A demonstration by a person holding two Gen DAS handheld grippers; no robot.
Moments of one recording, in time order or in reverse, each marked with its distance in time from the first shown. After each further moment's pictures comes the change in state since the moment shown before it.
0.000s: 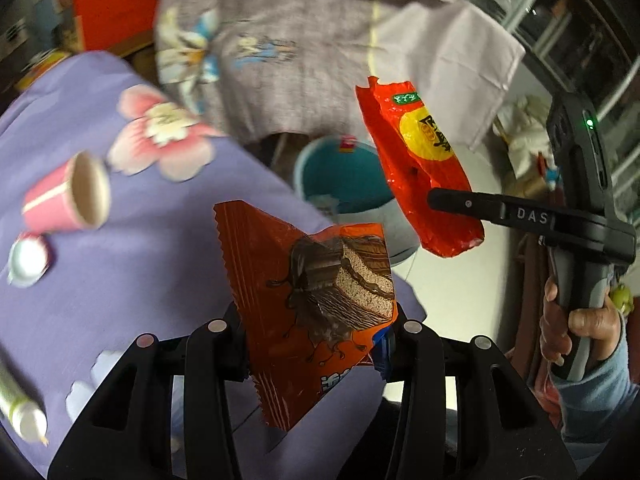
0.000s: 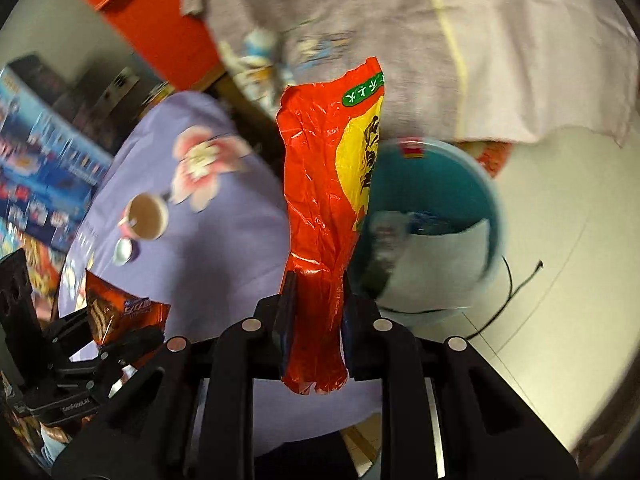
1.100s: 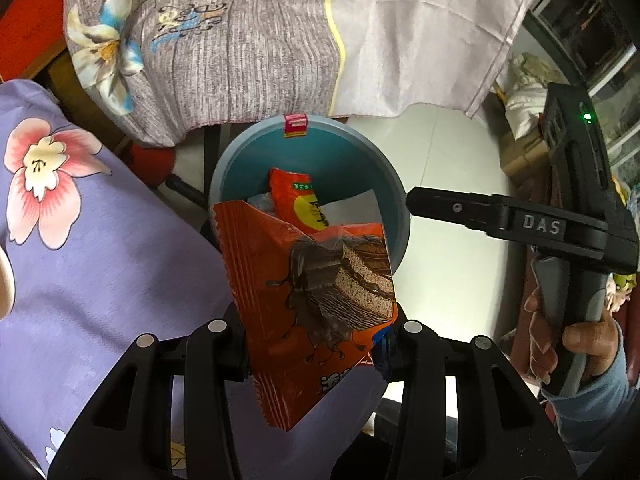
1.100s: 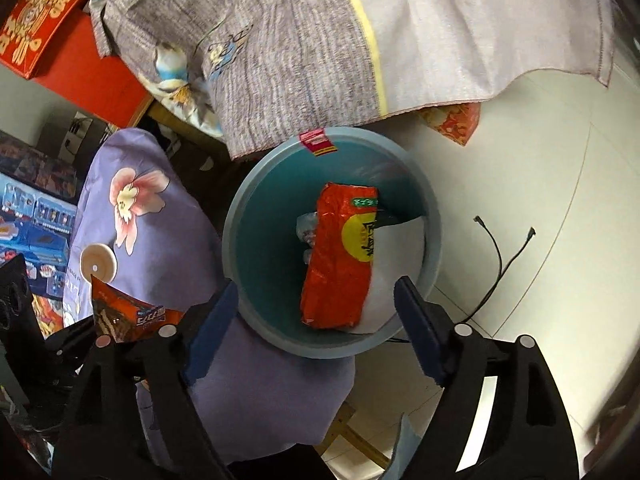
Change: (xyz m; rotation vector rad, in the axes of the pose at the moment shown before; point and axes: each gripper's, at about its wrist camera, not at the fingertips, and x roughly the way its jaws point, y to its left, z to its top) left arm 0.102 -0.061 0.055 0.070 0.146 -0.017; right arm 0.026 -0.096 0.024 0.167 0.050 0.007
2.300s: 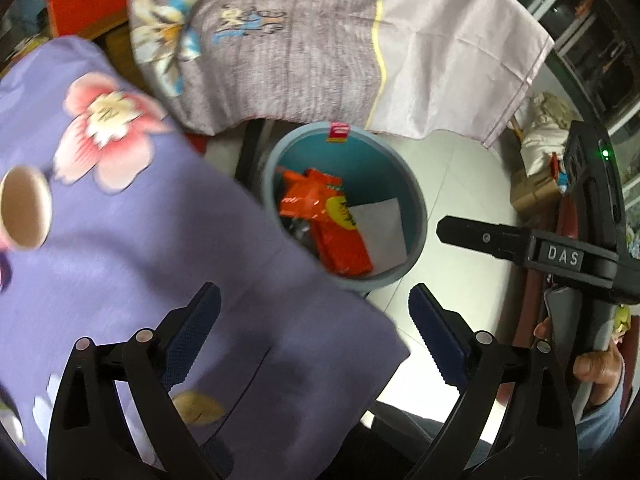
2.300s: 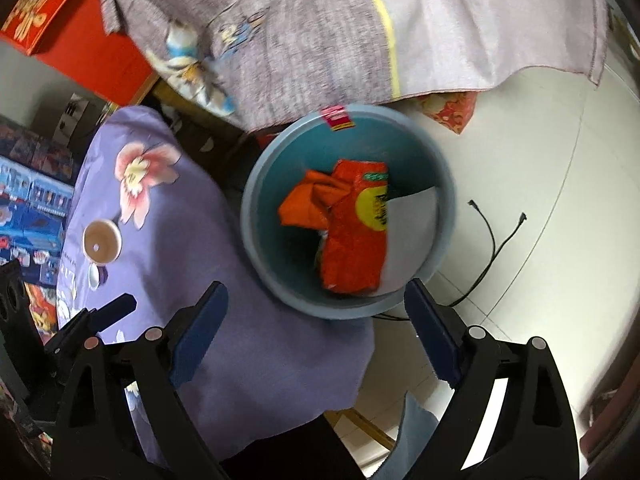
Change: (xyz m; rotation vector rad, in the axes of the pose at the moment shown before) left arm -0.043 0.037 -0.040 -0.147 -0.065 0.032; right arm -0.006 0.052 -0.029 -0.044 0.056 -0.044
